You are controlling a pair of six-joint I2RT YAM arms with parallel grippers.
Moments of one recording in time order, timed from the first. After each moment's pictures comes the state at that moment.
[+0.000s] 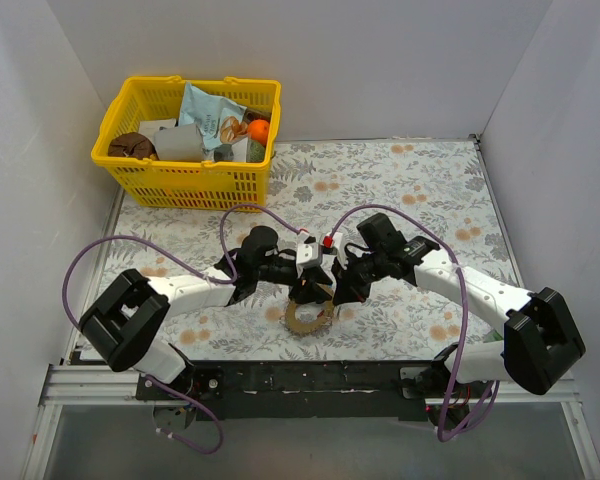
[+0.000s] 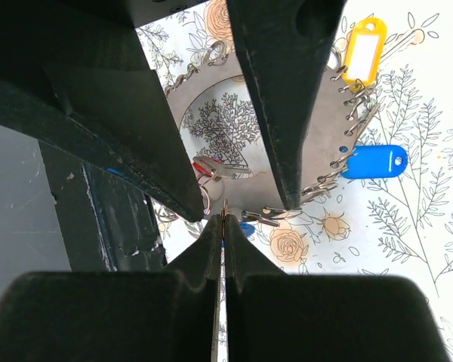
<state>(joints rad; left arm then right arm) -0.76 1.48 0.66 0.47 0.86 0.16 0.68 1.31 0.86 -0.55 -0.70 -0.30</state>
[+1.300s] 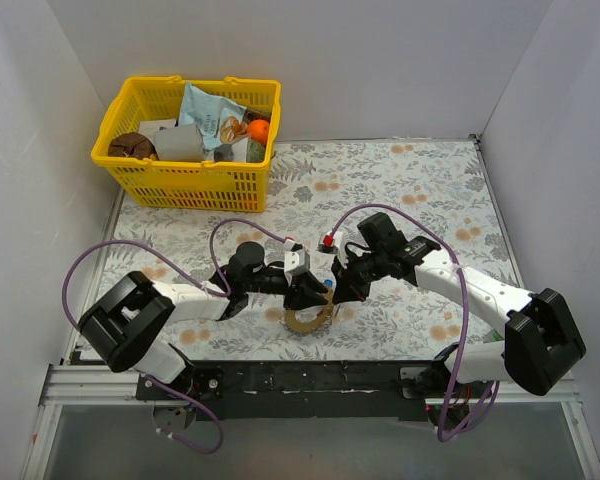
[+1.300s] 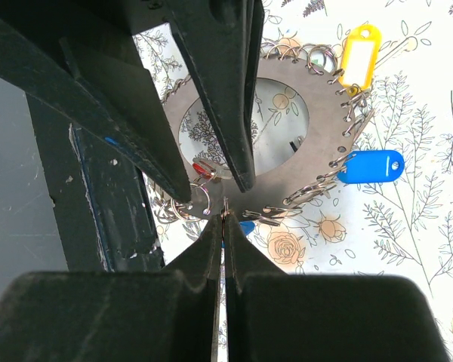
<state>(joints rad) -0.75 1.47 0.48 0.80 0.85 0.00 0.68 1.31 0.86 -0.53 -0.70 -0.29</state>
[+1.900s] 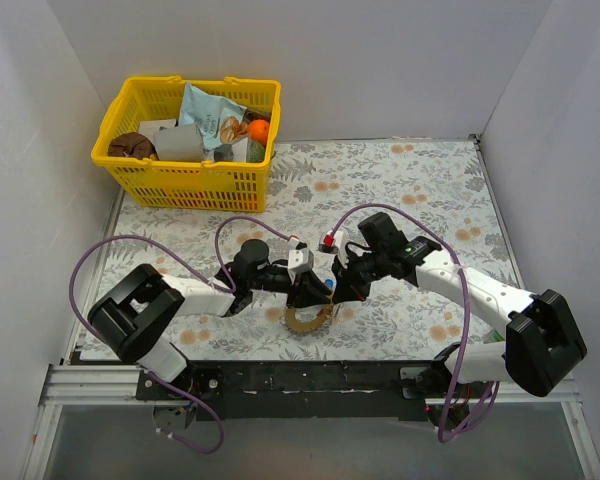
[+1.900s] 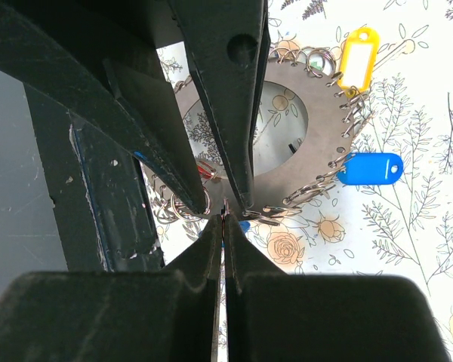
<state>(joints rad) -0.75 1.54 0.51 0.83 0.89 -0.02 0.68 1.30 0.86 -0.53 -0.70 -0.29</state>
